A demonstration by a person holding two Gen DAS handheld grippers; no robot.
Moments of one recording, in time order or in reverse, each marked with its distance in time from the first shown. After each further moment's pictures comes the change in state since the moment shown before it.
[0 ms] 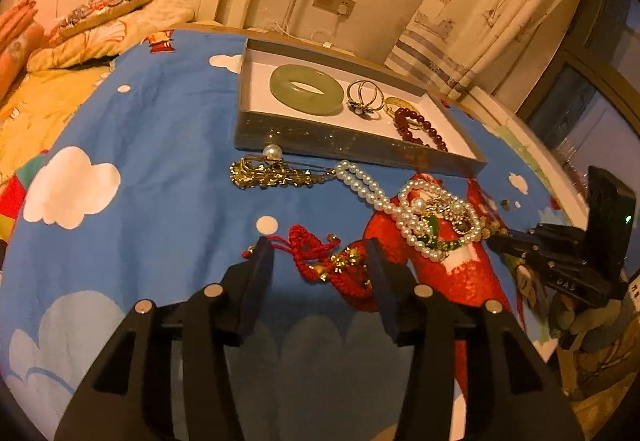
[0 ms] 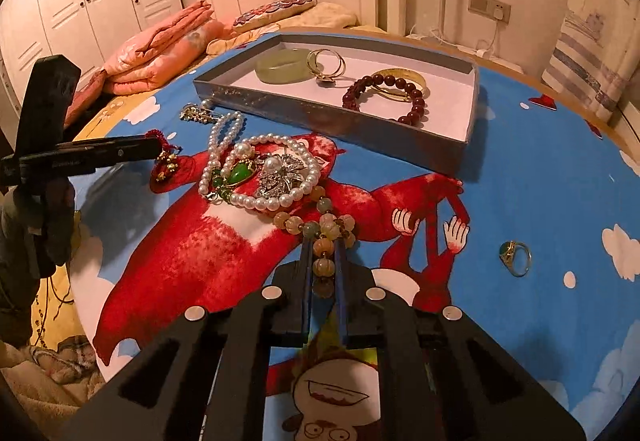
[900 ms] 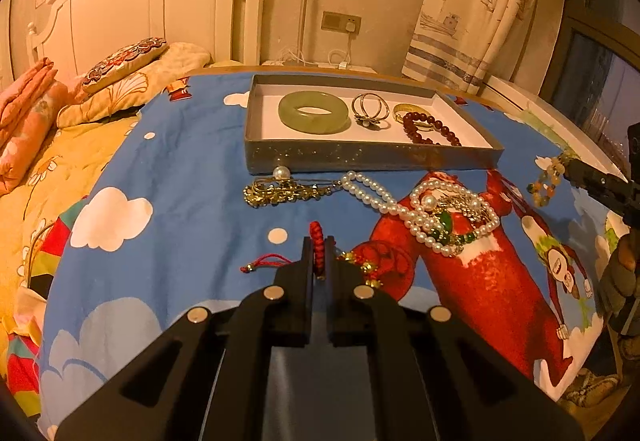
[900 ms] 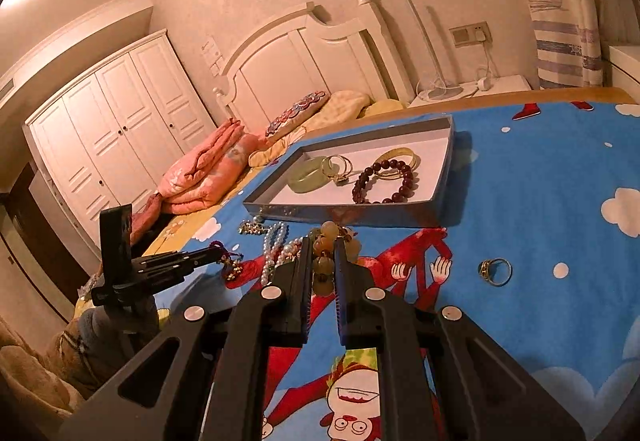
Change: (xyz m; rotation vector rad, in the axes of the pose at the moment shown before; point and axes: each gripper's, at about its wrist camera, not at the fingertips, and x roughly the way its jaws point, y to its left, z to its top) left arm -0.012 -0.029 -0.009 0.129 -0.093 0.162; right arm -0.060 -0.052 -0.010 0.259 -0.333 0.262
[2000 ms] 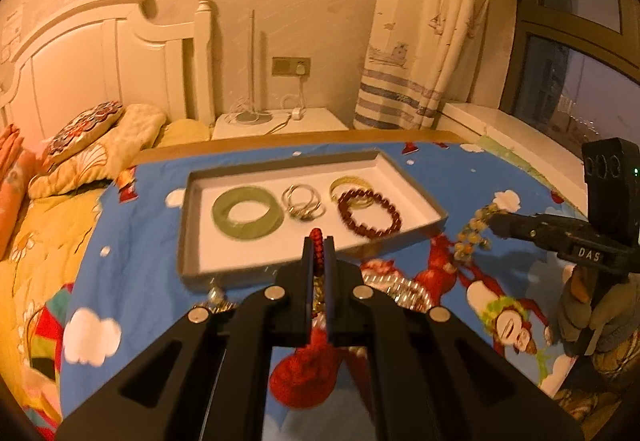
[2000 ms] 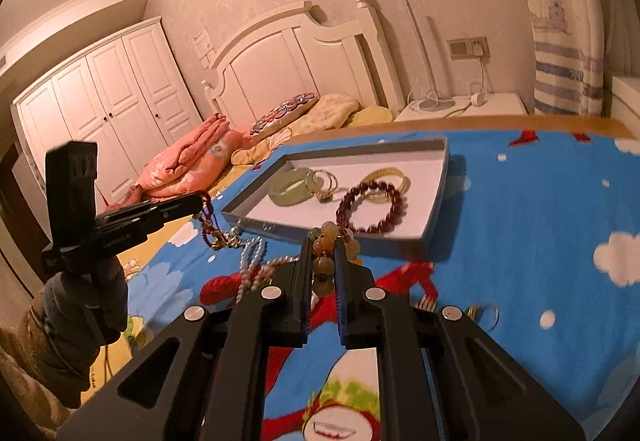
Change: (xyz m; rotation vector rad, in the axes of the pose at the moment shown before) left arm -0.011 -0.055 0.076 0.131 -0.124 -0.105; right arm 0.017 0.004 0.024 -0.075 -0.003 -0.082
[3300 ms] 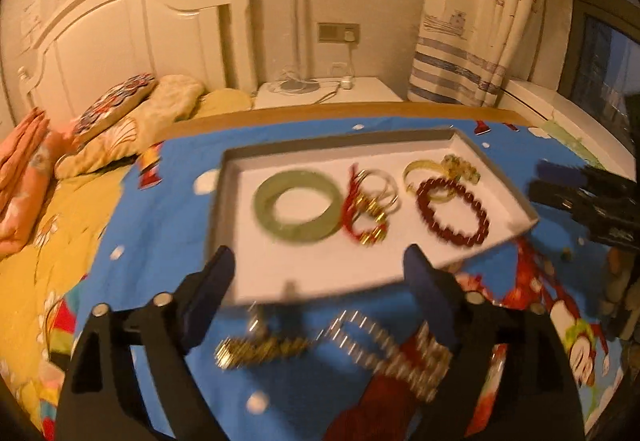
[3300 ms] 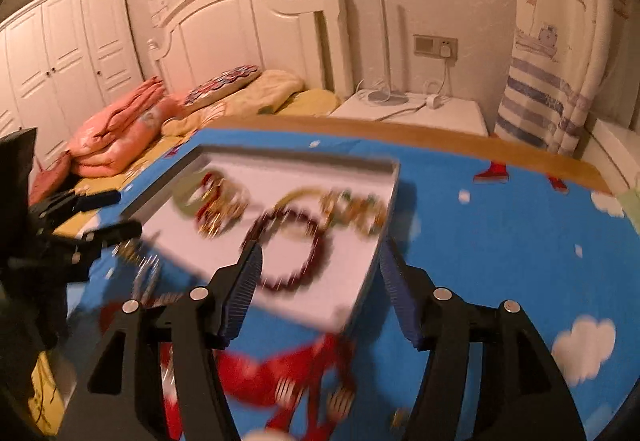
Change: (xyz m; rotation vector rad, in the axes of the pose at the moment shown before) left arm 0.065 0.037 0.002 -0.045 0.126 0.198; right arm 0.065 -0.026 0.037 -0.093 0.111 -0.246
